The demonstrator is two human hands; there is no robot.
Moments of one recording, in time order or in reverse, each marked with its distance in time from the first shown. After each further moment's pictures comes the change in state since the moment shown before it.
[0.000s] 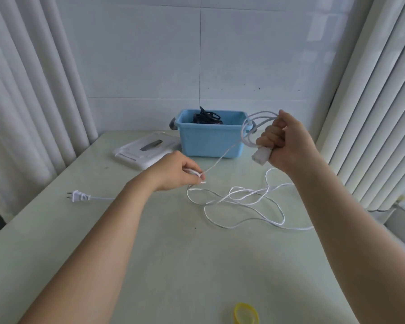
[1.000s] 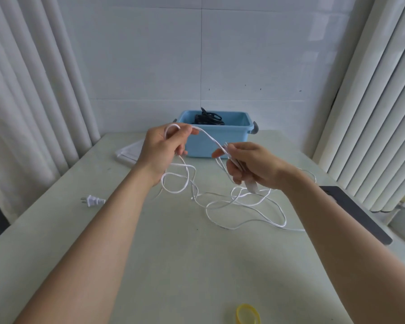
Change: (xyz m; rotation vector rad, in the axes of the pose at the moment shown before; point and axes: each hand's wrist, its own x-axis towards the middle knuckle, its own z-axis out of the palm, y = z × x) left_hand -0.001 0.019 -0.014 -0.742 0.446 0.269; right_hand -0.013 0.043 -0.004 -1.089 -0.485 0.096
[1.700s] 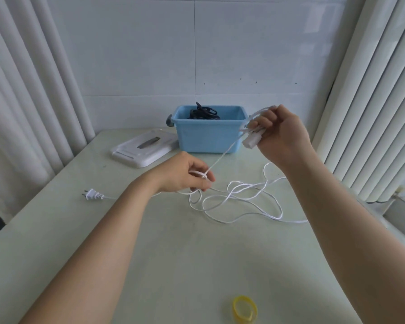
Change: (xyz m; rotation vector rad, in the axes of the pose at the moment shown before) left_hand -0.018 -0.018 0.010 0.531 -0.611 -0.288; right_hand 0.006 -0.020 -0.034 1.268 0.393 -0.234
